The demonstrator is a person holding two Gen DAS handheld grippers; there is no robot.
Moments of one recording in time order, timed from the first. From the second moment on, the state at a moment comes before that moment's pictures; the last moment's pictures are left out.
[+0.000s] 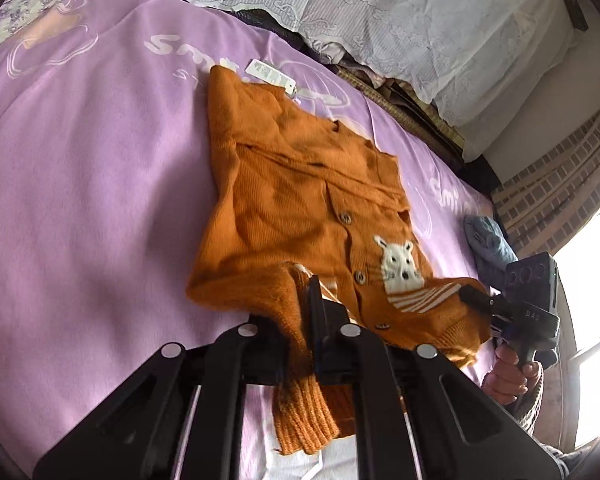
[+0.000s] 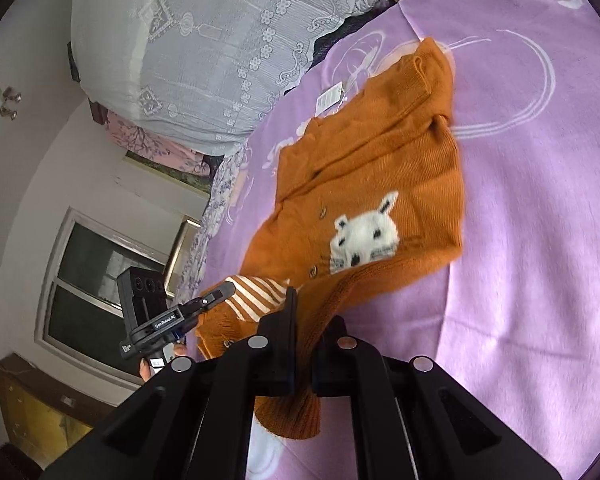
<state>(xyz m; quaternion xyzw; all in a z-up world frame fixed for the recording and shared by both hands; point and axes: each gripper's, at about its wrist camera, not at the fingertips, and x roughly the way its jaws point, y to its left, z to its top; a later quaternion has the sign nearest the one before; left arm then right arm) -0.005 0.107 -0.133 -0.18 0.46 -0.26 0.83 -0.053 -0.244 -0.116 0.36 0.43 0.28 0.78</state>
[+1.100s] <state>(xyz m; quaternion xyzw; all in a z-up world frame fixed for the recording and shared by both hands) 0.166 0.077 -0.108 -0.23 0.44 -0.22 0.84 0.116 -0.286 -0.132 0.49 0.39 0.23 0.75</state>
